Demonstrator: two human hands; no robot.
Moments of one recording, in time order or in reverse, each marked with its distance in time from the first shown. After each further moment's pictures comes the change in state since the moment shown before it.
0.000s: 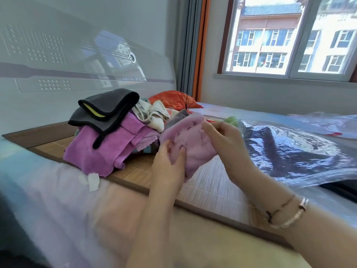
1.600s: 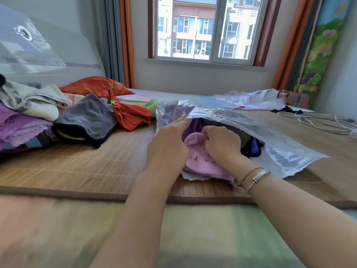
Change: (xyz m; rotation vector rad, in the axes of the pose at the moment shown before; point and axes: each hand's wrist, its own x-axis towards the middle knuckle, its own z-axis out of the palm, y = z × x) left_hand -0.087 0.070 0.175 0.430 -0.403 0.499; right_hand -0.031 0.064 -0.241 -1.448 0.165 0.007
